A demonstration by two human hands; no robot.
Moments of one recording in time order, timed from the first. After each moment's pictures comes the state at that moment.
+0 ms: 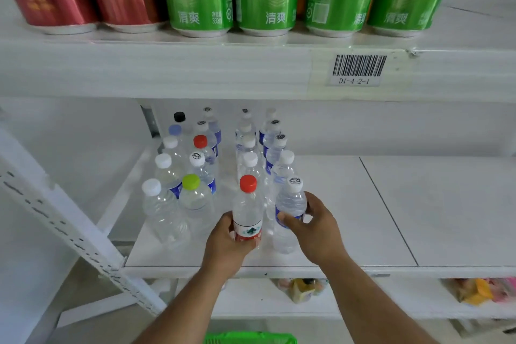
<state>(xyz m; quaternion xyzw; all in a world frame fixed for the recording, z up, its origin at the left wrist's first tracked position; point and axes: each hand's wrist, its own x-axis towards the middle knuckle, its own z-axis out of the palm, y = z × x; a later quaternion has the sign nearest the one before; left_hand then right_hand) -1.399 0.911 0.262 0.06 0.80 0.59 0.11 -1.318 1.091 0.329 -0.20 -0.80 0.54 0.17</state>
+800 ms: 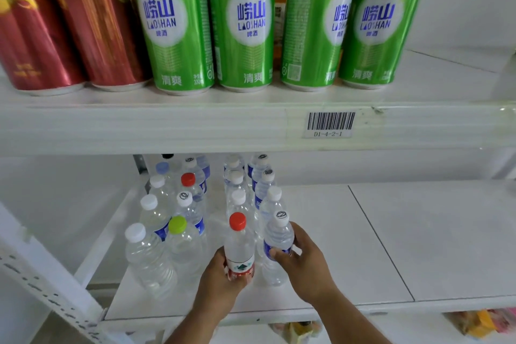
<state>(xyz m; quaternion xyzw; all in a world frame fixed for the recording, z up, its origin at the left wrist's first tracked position) -1.417 0.921 0.247 0.10 0.81 0.56 0.13 -1.329 1.102 0.321 -0.14 -0.78 0.59 0.15</state>
